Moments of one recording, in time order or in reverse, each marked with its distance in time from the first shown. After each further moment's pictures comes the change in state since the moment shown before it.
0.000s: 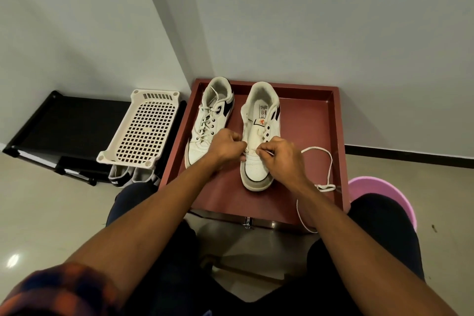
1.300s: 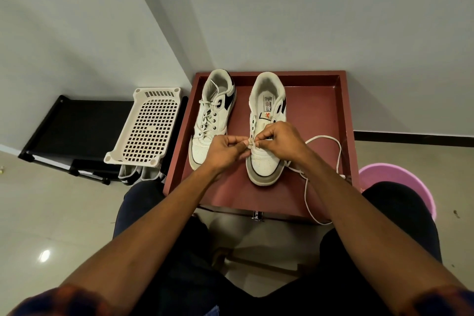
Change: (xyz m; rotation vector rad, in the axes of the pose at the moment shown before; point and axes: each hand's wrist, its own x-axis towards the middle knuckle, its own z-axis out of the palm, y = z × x) left_hand -0.025 -0.017 0.006 -0.494 -0.047 -0.037; right_hand 0.042 0.014 0.006 0.164 -0.278 -0.010
